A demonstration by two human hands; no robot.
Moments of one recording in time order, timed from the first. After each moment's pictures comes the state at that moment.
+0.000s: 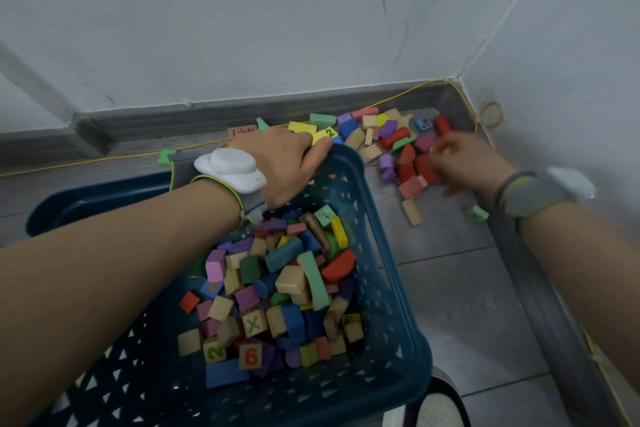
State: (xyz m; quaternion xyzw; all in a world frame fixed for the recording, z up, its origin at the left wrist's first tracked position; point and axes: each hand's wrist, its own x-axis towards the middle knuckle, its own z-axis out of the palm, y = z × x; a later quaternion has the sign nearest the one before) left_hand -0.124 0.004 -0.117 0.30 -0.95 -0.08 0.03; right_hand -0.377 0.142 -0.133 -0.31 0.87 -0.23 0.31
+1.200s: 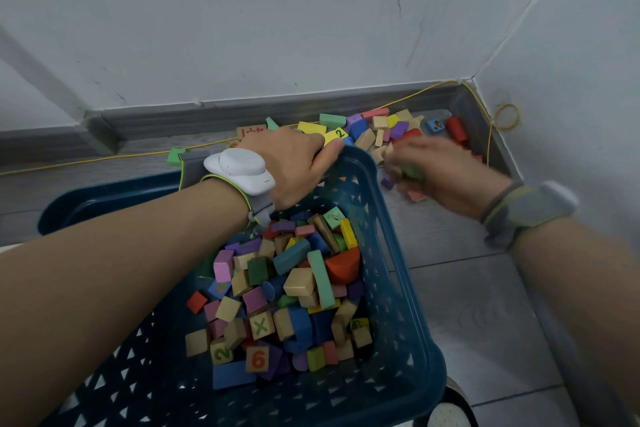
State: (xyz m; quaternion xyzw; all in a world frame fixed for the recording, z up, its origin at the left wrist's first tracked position) left_hand -0.125 0.000 -0.121 0.30 -0.95 -0.08 0.04; right_hand -0.325 0.123 -0.127 -0.25 0.69 -0.44 0.53
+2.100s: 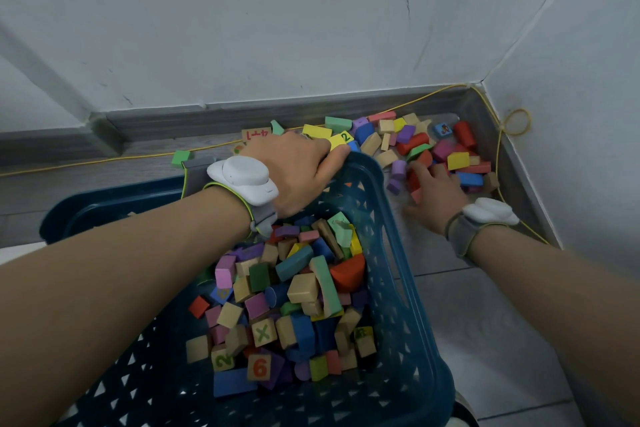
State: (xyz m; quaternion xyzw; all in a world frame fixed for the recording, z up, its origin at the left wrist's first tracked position) left_hand -0.124 0.000 -0.123 0.29 -0.95 -0.07 0.05; right_hand -0.366 0.129 -0.238 -0.45 0.87 0.03 0.19
